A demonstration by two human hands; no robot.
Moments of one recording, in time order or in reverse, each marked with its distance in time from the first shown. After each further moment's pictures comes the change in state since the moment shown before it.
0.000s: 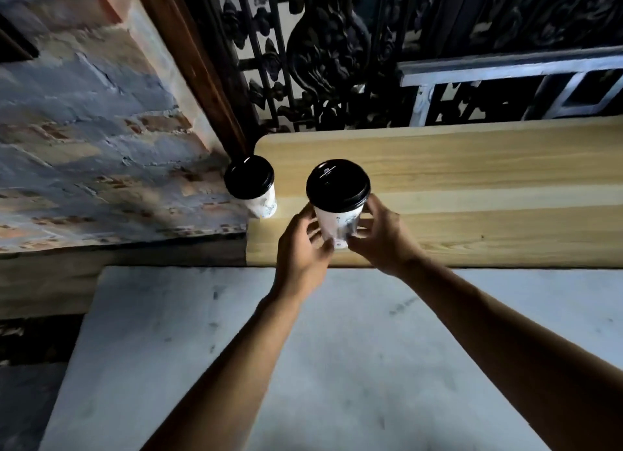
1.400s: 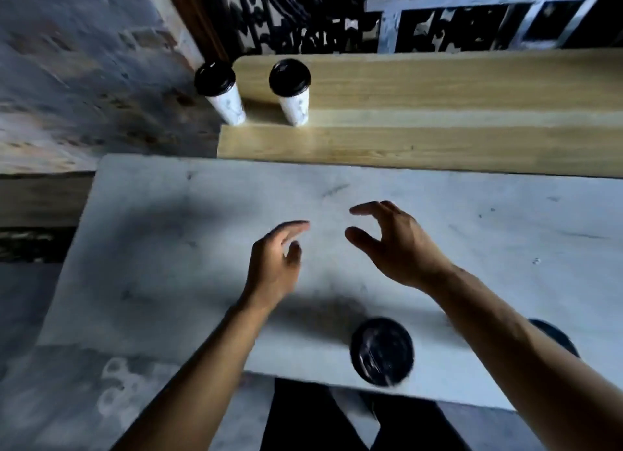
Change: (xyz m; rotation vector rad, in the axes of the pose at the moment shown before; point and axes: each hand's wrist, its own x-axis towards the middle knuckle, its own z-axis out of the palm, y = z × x) left_hand -0.280 -0.013 0.075 0.326 0.071 0.128; right_hand -0.275 0.026 -0.126 -0.323 -0.206 -0.007
